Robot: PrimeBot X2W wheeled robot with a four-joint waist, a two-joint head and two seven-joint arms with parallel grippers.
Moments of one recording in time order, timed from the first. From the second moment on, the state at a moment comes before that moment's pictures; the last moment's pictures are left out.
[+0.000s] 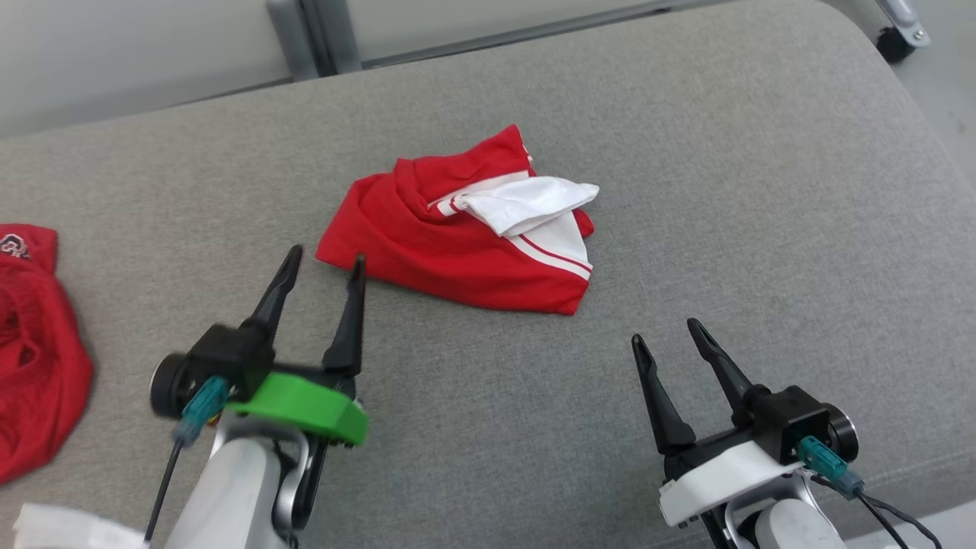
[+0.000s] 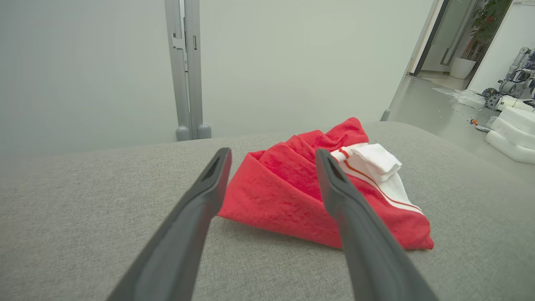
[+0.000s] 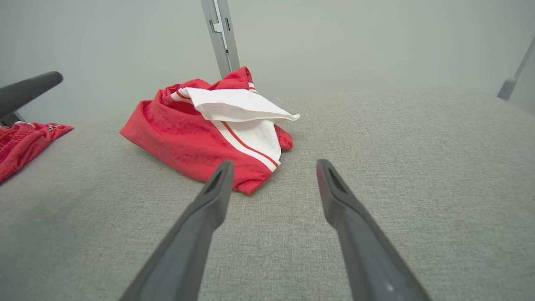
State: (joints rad) left arm -0.34 0.14 -0.33 0.31 -0.35 -0.06 -0.26; right arm -0.07 -0.05 0.22 0.15 0.15 0.13 -0.26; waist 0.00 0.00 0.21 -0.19
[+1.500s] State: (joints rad) left arm 0.21 0.05 -0.10 -0.02 -0.14 -0.03 -0.26; right arm 0.10 -0.05 0.13 0.11 0.11 0.13 -0.26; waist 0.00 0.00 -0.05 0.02
